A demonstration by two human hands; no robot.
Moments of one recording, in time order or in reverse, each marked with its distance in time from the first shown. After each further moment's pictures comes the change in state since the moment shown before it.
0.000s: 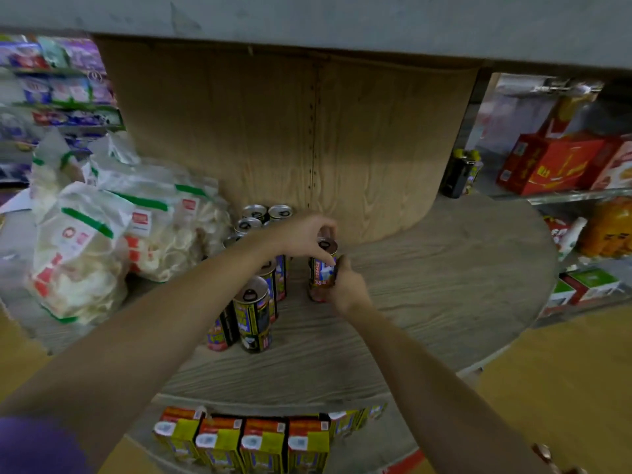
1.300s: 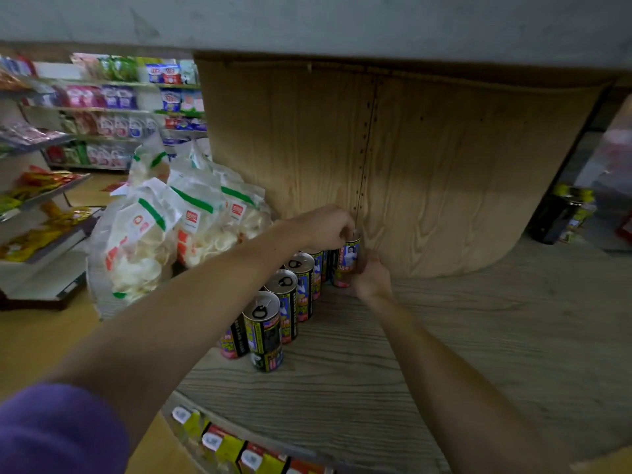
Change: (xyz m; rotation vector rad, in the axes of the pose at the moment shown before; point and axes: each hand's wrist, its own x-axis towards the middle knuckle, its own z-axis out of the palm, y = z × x) left_hand 0.029 -0.031 -0.030 0.306 0.094 -0.206; right_hand 0.094 -0.018 -0.001 0.113 -0.045 -0.095
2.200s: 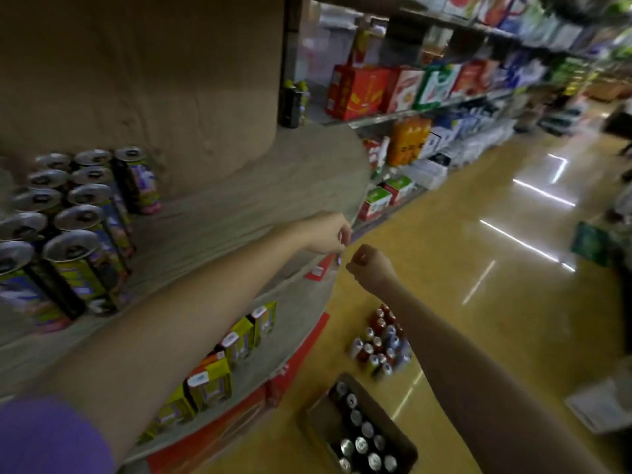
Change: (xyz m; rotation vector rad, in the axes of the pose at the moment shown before) left_hand -0.070 0.306 0.097 -0.364 -0.387 0.635; right_hand -0.327 0.124 -0.159 -0.245 0.434 0.553
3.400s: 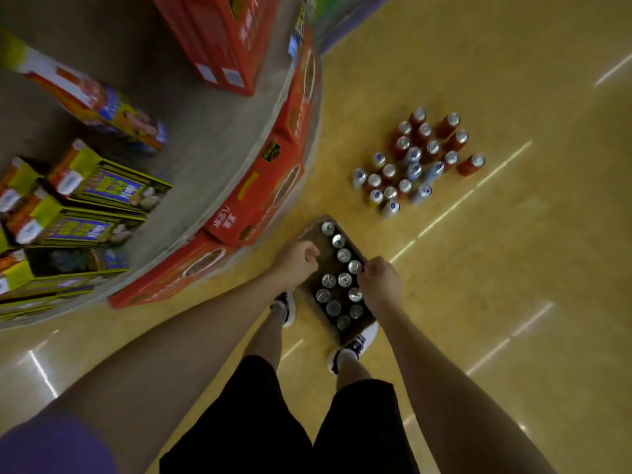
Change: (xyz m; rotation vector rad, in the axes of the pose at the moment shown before) left_hand 0.153 0.013 0.515 -0.535 -0.386 -0.884; right_hand 0.020 0.510 0.132 0.109 -0.459 0.523
